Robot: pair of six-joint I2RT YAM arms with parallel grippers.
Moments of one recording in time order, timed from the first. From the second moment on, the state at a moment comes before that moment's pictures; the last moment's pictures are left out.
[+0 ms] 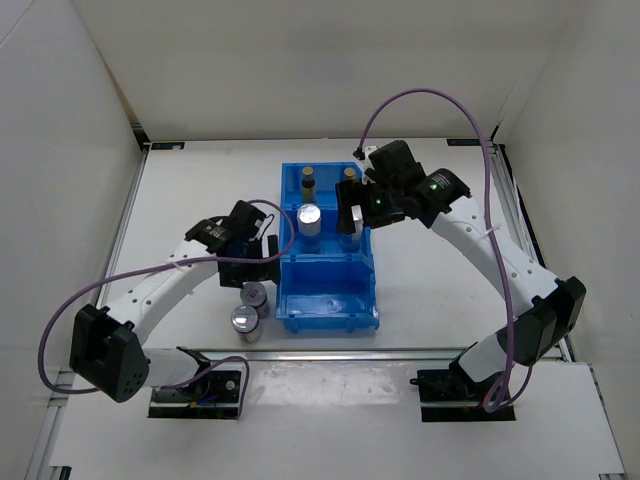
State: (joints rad) left arm -0.52 1.31 1.05 -0.94 -0.02 -0.57; right arm 0.67 1.51 1.61 -0.95 -0.11 0.30
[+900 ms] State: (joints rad) left arm -0.45 1.39 1.02 -0.99 -0.07 -0.57; right arm 0.67 1.55 1.59 -0.95 -0.13 0.30
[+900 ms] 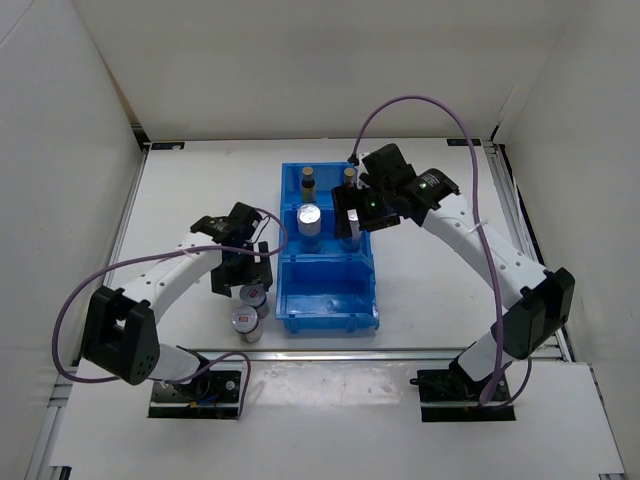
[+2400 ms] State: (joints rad) left arm -0.57 1.48 1.72 -1.21 -0.15 -0.49; right arm 0.62 1.41 1.70 -1.10 0.11 0.36
